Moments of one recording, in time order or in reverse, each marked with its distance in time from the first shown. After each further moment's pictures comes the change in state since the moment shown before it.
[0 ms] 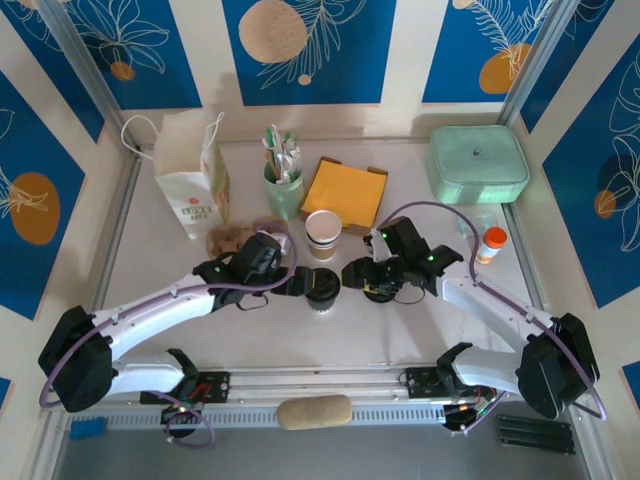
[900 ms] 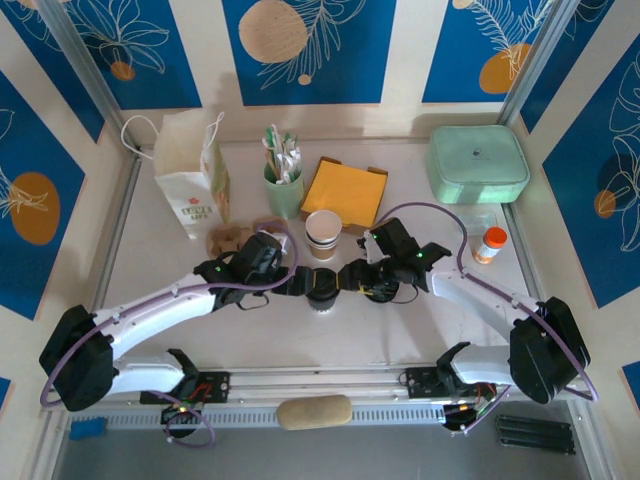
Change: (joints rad) left arm 0.000 0.006 0.004 0.003 0.006 0.000; right arm 0.026 0.083 0.017 0.004 0.037 0.000
